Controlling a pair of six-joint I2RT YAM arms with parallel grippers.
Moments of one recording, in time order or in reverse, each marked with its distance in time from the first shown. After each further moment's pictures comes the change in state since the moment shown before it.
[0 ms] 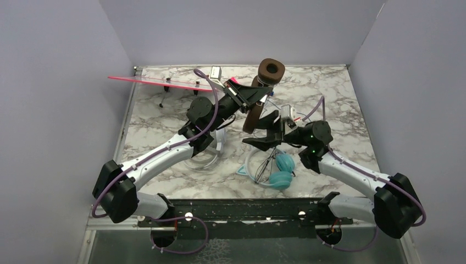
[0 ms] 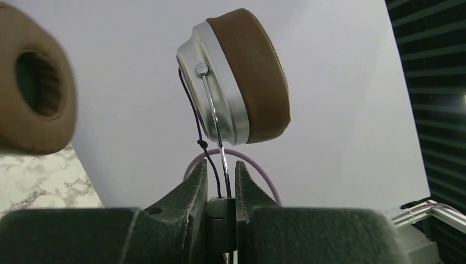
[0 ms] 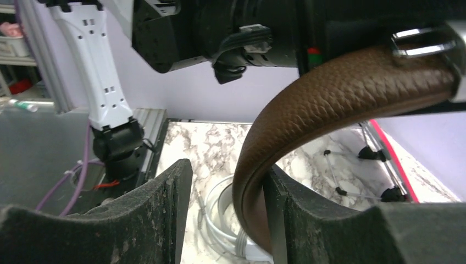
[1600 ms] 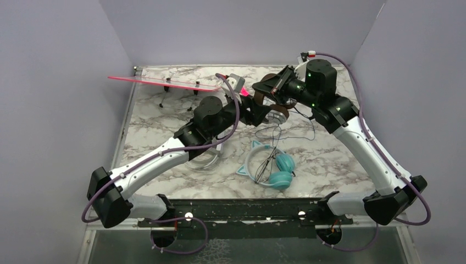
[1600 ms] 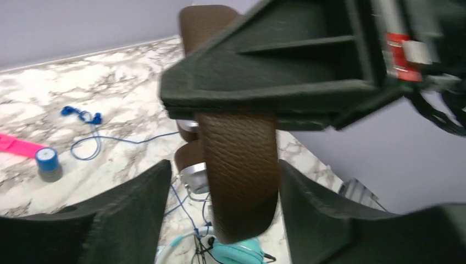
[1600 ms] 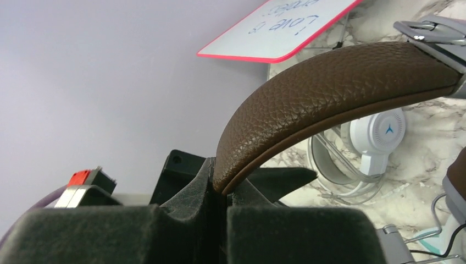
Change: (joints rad) left arm -0.084 -0.095 0.058 -0.434 -0.084 0.952; right arm -0.076 0.148 0.862 -1.381 0.652 0.906
